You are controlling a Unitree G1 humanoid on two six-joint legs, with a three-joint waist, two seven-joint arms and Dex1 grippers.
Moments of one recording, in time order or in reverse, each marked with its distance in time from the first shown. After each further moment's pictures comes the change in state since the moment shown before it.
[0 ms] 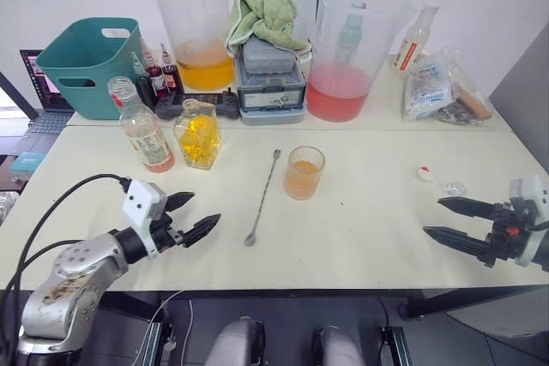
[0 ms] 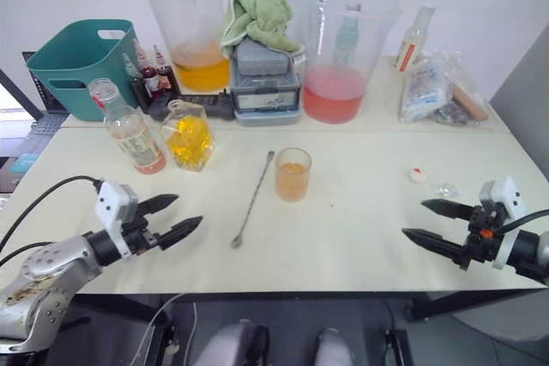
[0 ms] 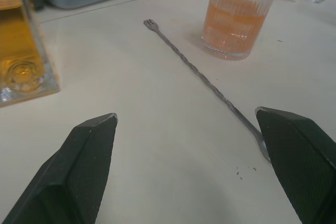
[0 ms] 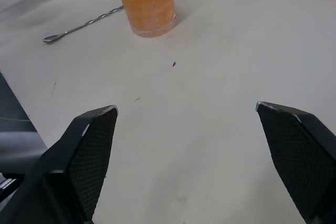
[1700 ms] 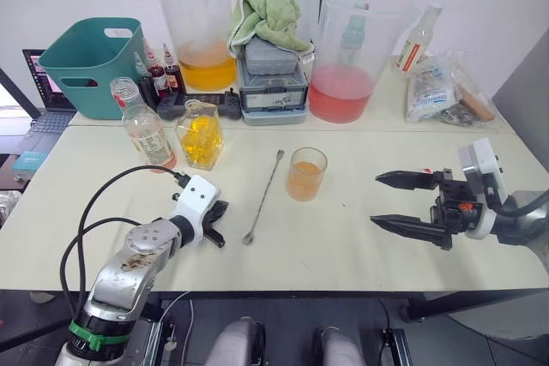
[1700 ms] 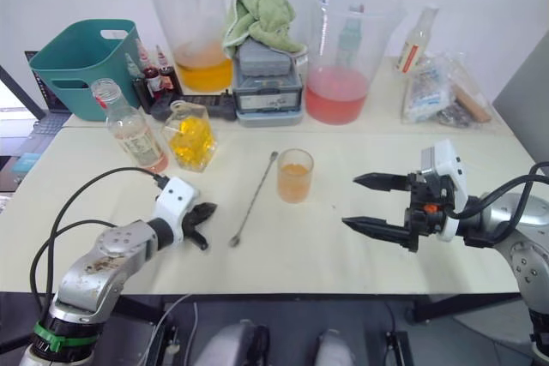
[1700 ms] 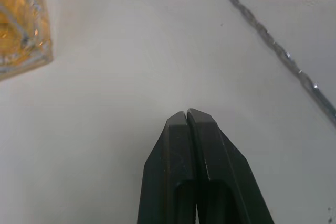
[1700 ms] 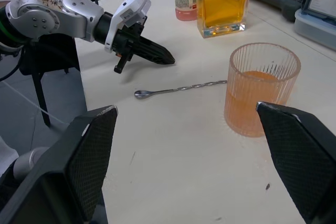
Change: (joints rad) left arm -0.163 -0.094 -0.191 0.036 0.257 0.236 0.234; right arm -0.254 -0.012 0.221 -0.222 0.191 0.137 -0.069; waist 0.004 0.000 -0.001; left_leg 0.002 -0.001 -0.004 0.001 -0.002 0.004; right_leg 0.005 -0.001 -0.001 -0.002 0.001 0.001
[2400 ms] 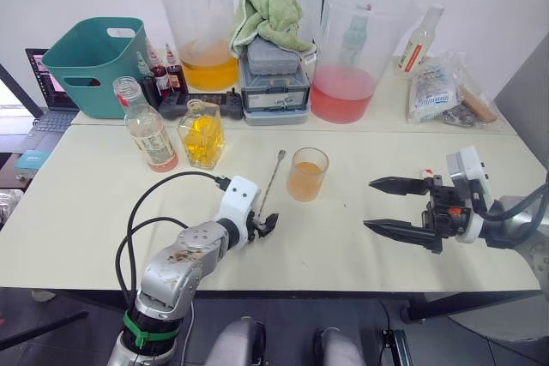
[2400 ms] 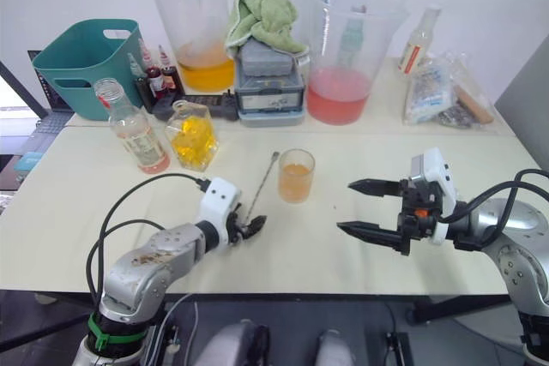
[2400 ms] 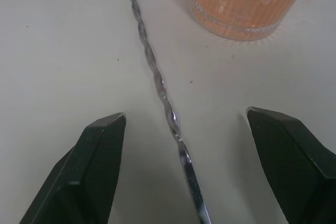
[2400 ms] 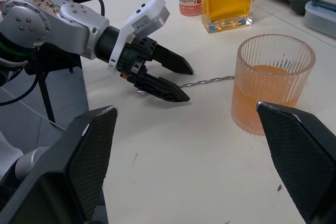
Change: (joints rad) left arm -0.104 -0.251 -0.216 -0.089 0.048 0.277 0.286; right arm 0.031 0.017 0.008 -0.007 -0.016 -0.014 -0.009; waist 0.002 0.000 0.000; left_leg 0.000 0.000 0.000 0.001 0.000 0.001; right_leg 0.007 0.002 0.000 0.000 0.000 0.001
